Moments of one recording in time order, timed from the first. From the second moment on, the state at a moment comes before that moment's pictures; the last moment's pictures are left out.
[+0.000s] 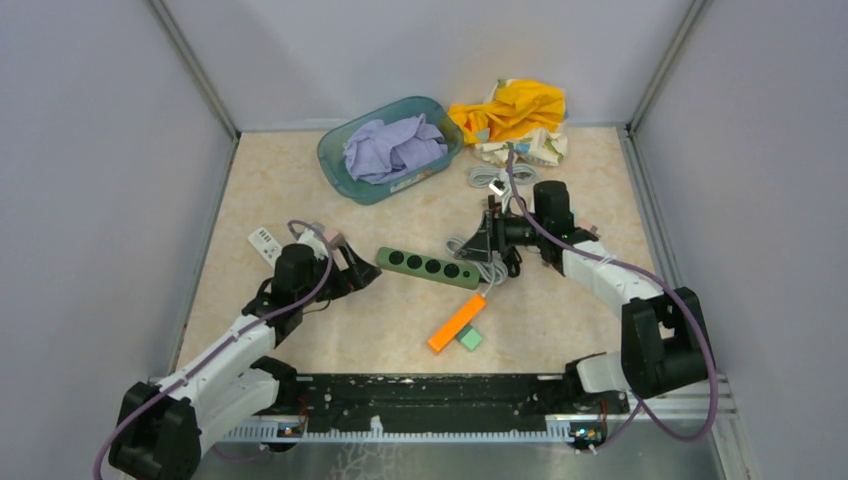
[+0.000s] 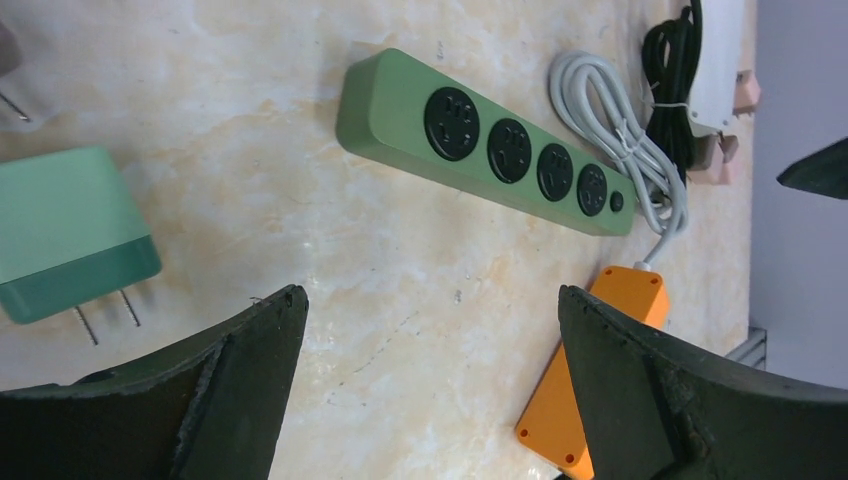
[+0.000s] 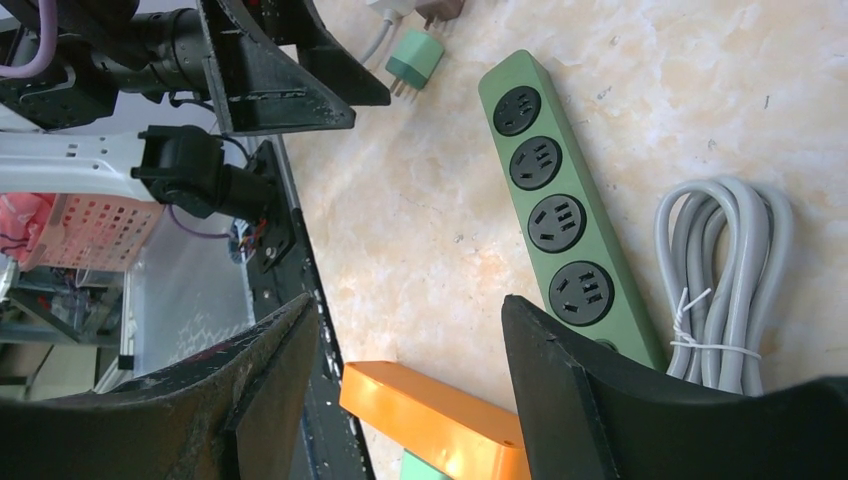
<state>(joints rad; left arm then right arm) -0.40 0.90 0.36 0.00 0.14 -0.73 0.28 1.35 0.77 0.05 -1.00 0.27</state>
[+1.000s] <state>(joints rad) -0.44 1.01 0.24 0.52 0.56 -0.77 0.28 1.32 0.77 0.04 -1.02 0.23</state>
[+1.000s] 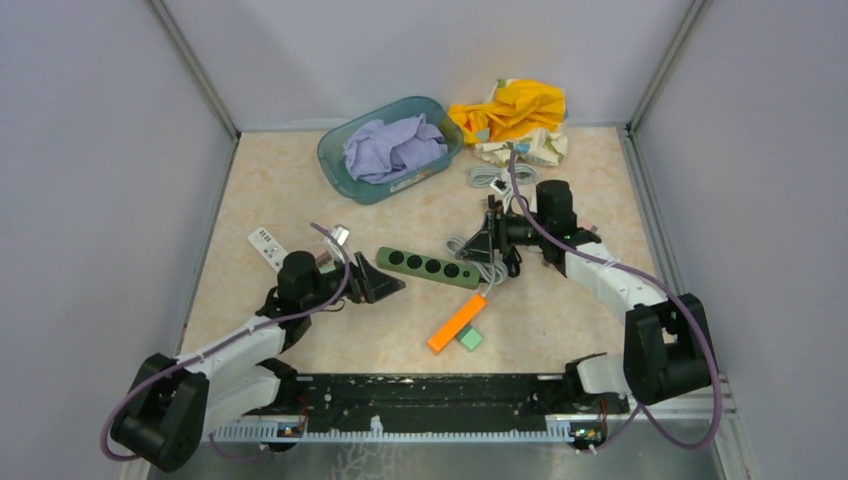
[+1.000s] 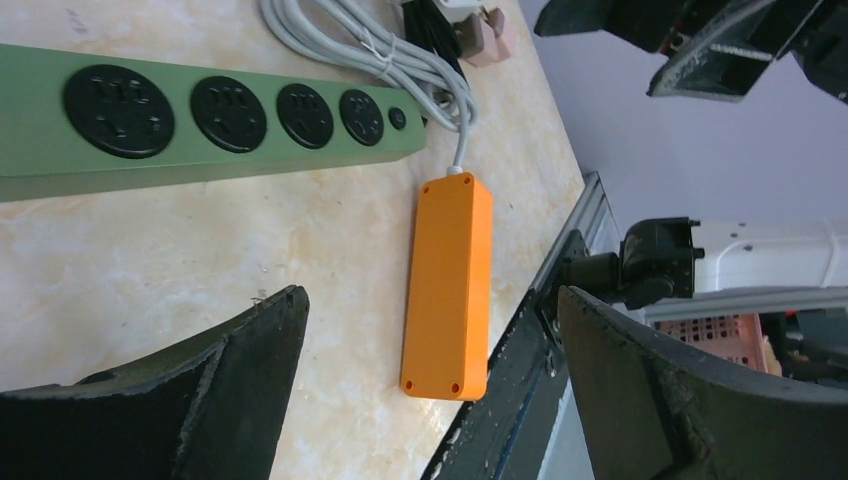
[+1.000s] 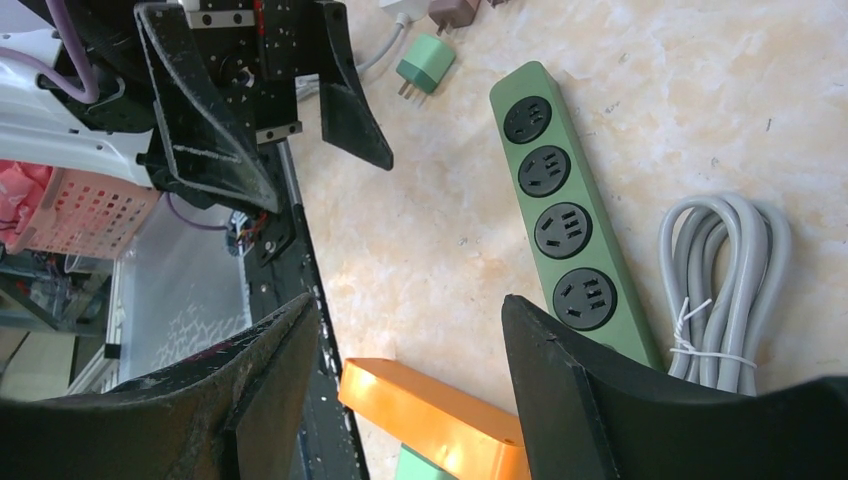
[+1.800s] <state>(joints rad) -0.98 1.27 0.50 0.29 0.18 -0.50 0.26 1.31 0.77 0.03 -1.03 0.21</state>
